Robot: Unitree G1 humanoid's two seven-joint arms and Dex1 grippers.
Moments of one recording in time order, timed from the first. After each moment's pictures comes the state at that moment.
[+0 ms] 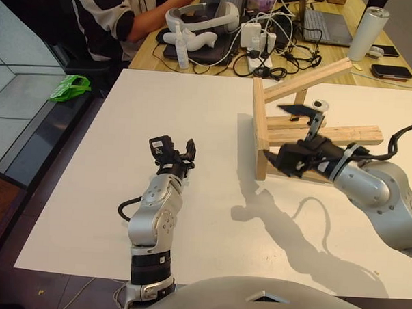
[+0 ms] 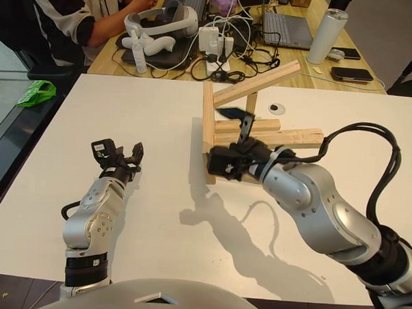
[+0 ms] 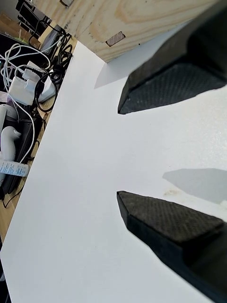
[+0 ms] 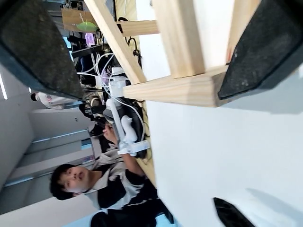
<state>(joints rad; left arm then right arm) 0.02 -0.06 0.07 -0.34 -0.26 0.60 0.10 -0.33 -1.01 0.58 -0.75 -0.25 0.46 0.49</state>
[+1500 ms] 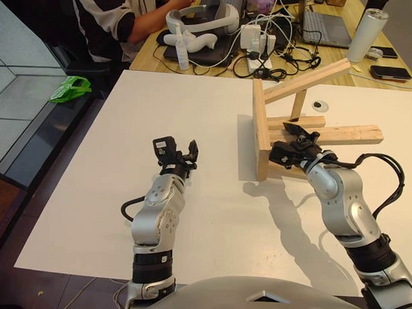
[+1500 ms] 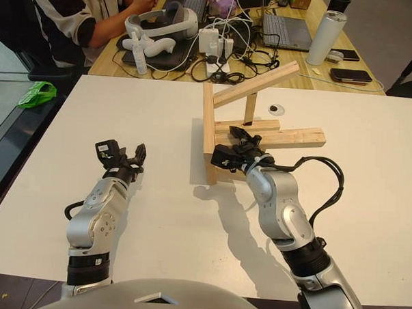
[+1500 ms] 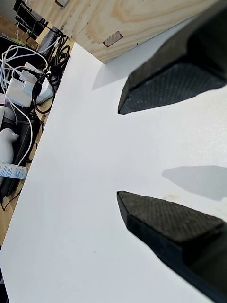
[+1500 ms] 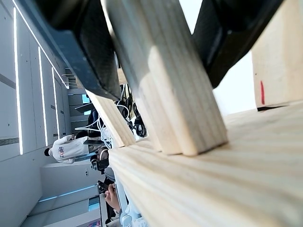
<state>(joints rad) 0.01 -0.06 0.06 -0.30 -0.25 0.57 0.11 -0.21 -0.45 0.41 -0.32 -0.81 0.35 0.52</state>
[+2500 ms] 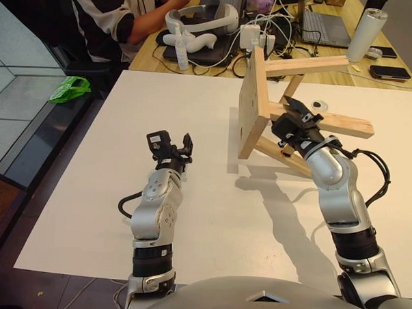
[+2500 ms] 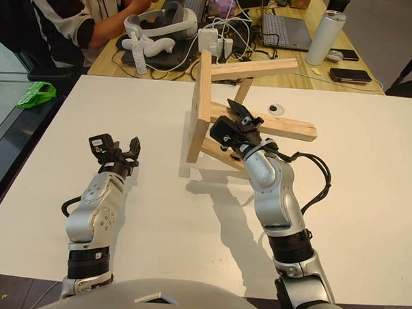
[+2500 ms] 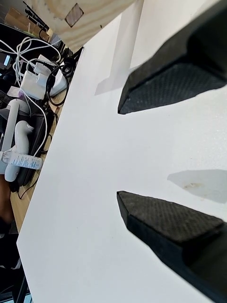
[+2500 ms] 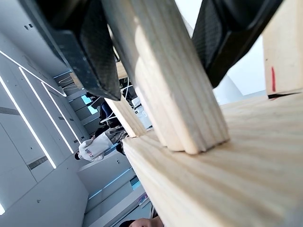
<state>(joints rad) -0.03 -0.06 0.09 -0.27 -0.21 0.53 0.12 -0.26 -0.25 0.23 -0.26 -0.58 0.26 0.41</state>
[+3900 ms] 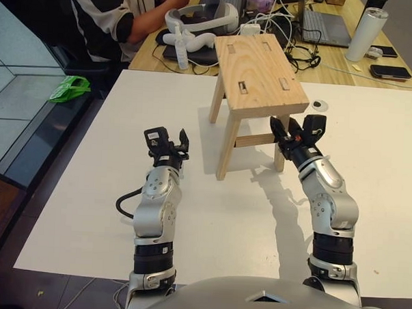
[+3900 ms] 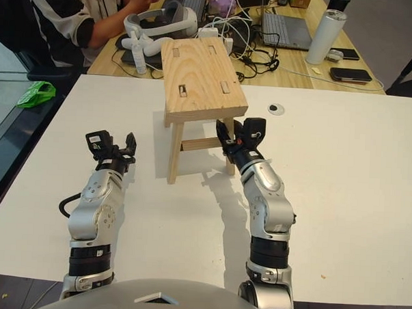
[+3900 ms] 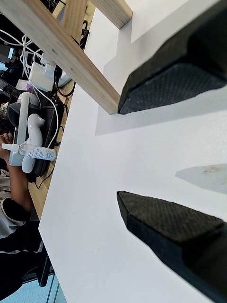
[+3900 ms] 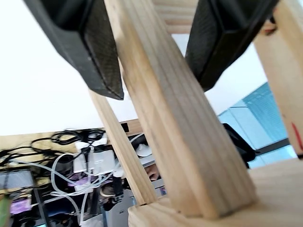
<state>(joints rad) -0.04 -0.06 0.09 -0.25 -0.13 0.46 0.13 -0.18 0.08 -0.06 -0.22 0.27 0.50 0.33</state>
